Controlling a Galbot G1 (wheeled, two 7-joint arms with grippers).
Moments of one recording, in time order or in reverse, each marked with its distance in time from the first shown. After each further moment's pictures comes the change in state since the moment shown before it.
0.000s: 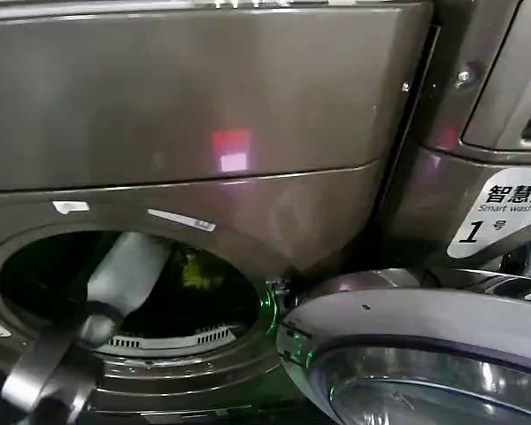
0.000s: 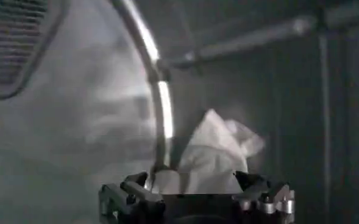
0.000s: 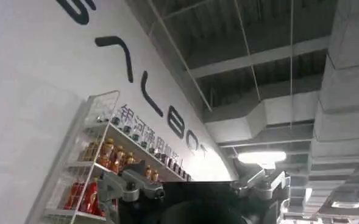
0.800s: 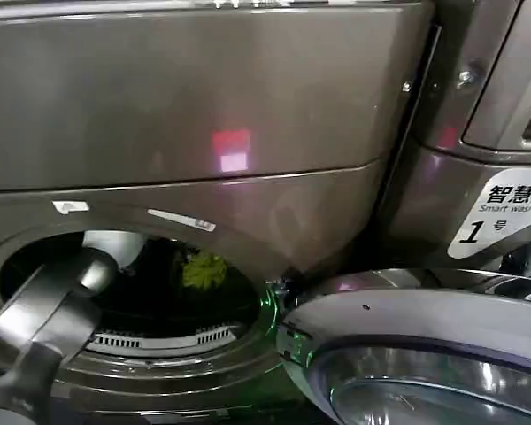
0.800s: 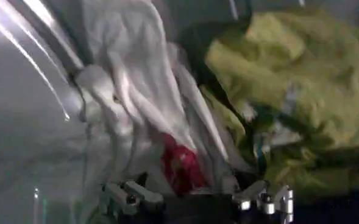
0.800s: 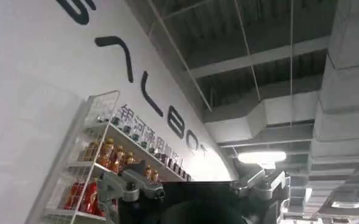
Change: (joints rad) left arm -0.146 -0.024 0.234 0.182 0.243 -0.071 0.228; right arm 0.026 0.008 -0.032 0.011 -0.005 0.000 0.000
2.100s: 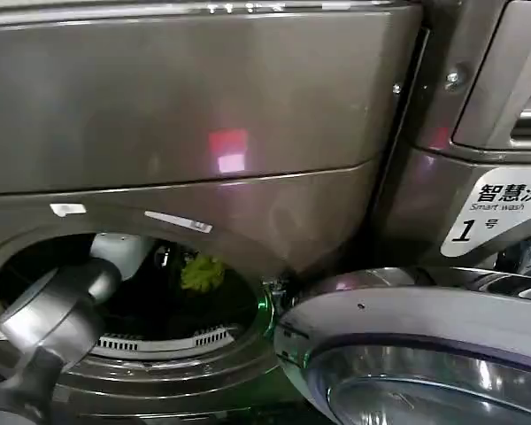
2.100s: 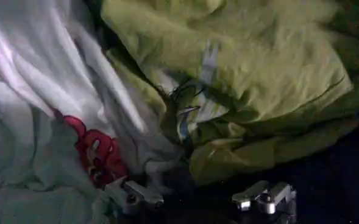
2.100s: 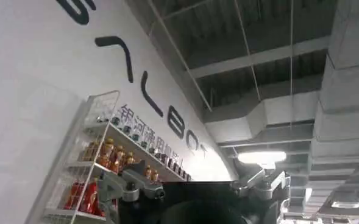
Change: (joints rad) left arm 0.102 0.000 0.067 0.026 -0.142 0.020 0.069; right arm 0.016 0.004 -0.020 -0.003 -0.018 0.003 -0.002
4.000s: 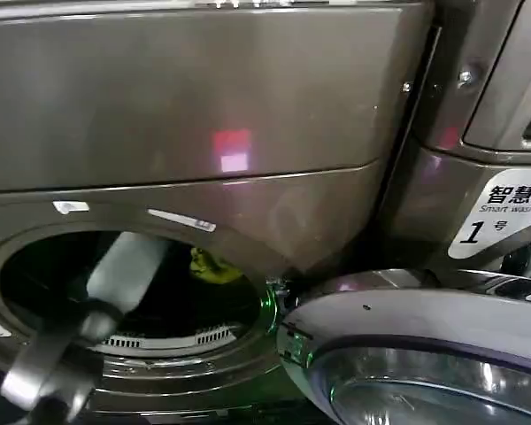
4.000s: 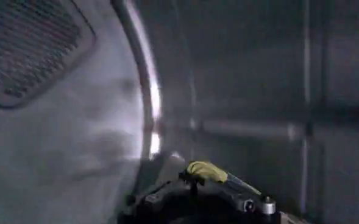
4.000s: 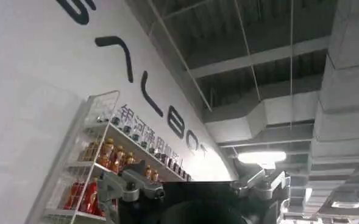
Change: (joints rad) left arm 0.332 0.016 -0.543 -0.558 -0.917 0.086 -0.726; right arm 0.041 -0.009 -0.048 -0.007 -0.018 0.011 0.002
